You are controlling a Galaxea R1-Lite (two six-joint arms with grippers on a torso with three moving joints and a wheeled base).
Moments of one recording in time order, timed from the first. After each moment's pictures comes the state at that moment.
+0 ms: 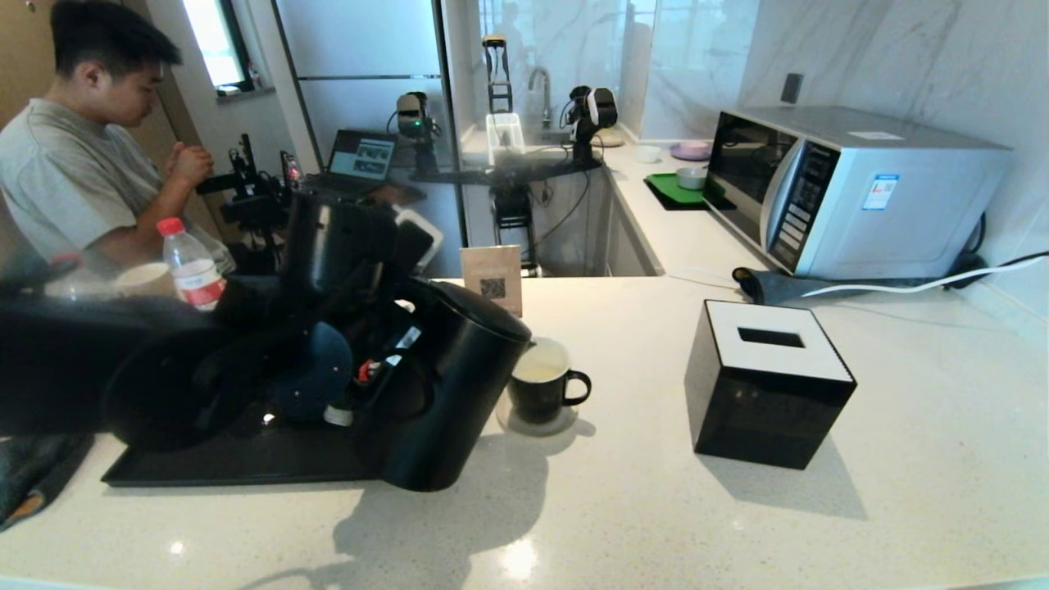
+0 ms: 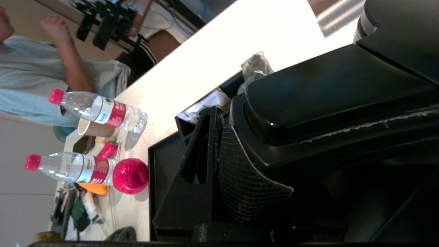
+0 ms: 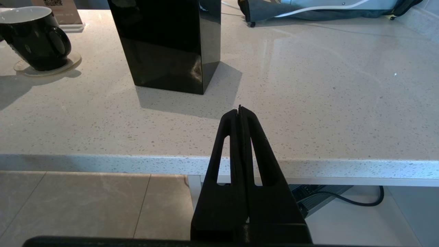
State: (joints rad) left arm -0.57 1.70 -1.00 -0.28 0.68 0.40; right arm 0.00 0.00 0.00 0.00 0.01 -0.01
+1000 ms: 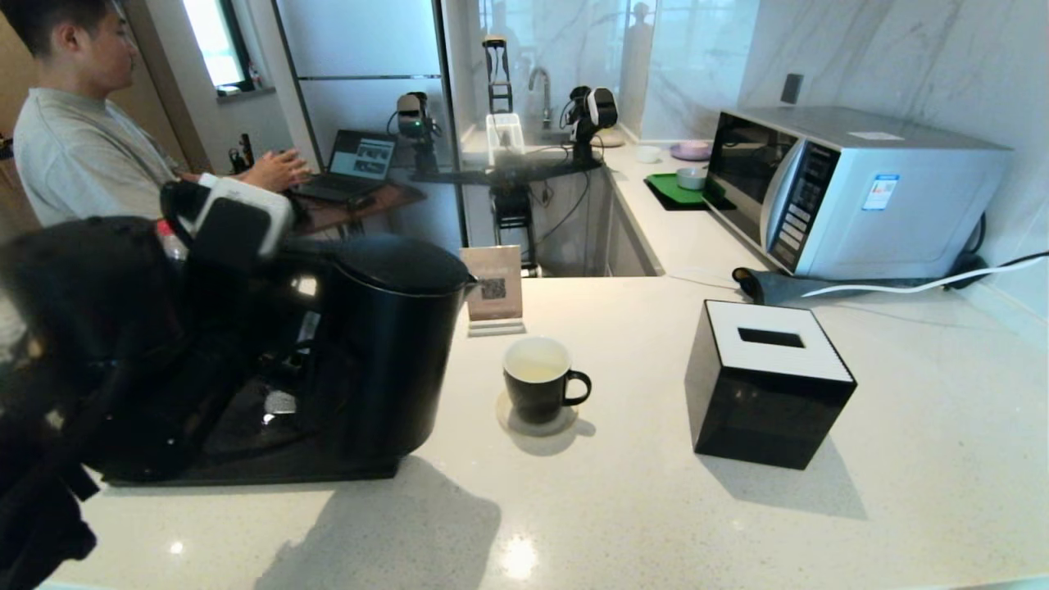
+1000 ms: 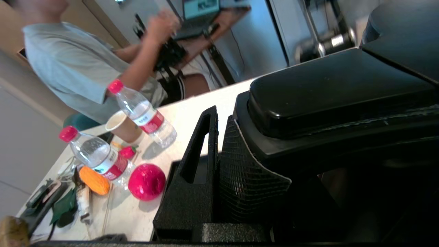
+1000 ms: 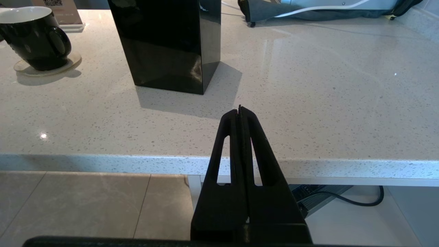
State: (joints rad) left arm -0.45 1.46 -0.60 -0.87 0.64 0.40; right arm 0.00 0.00 0.00 0.00 0.01 -0.01
